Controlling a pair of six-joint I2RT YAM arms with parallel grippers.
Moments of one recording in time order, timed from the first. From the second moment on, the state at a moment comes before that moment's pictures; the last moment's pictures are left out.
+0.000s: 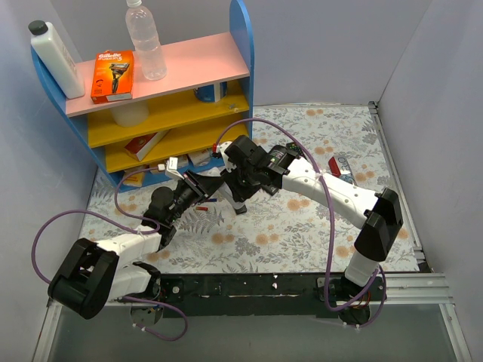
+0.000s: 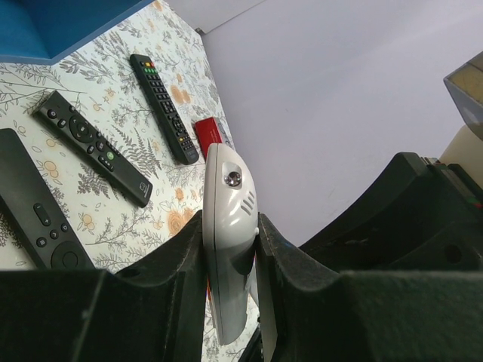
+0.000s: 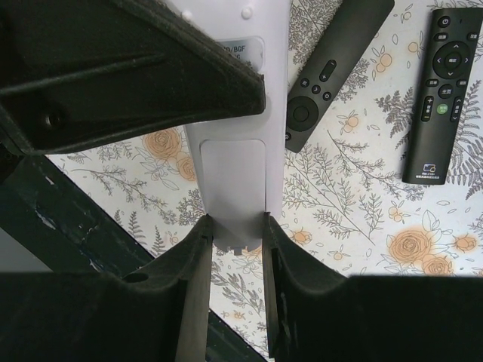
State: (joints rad) left arm -0.46 1.18 0.29 0.94 0.24 -1.13; right arm 0.98 1.71 1.64 -0.92 -0.02 0.16
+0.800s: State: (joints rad) left arm -0.47 1.18 0.27 0.93 0.19 -1.24; right arm 0.98 1.73 1.64 -0.90 -0.04 0.14
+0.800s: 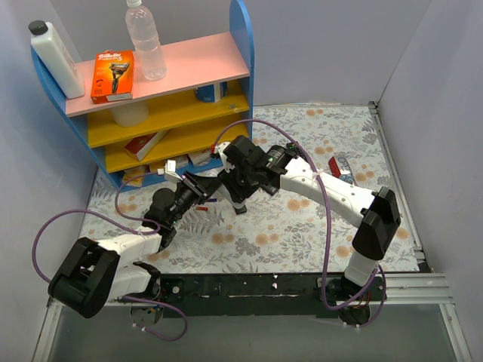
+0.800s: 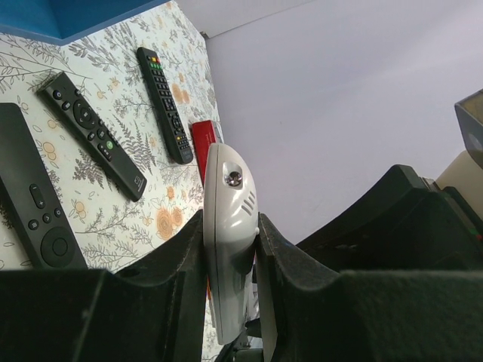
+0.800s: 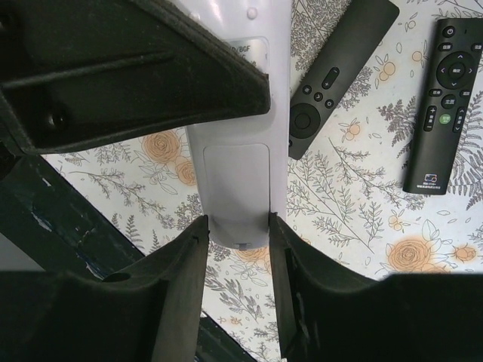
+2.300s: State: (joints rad) left arm -0.48 1.13 0.30 0.98 0.21 -1.36; right arm 0.68 1.33 1.01 -0.14 -0.68 0.53
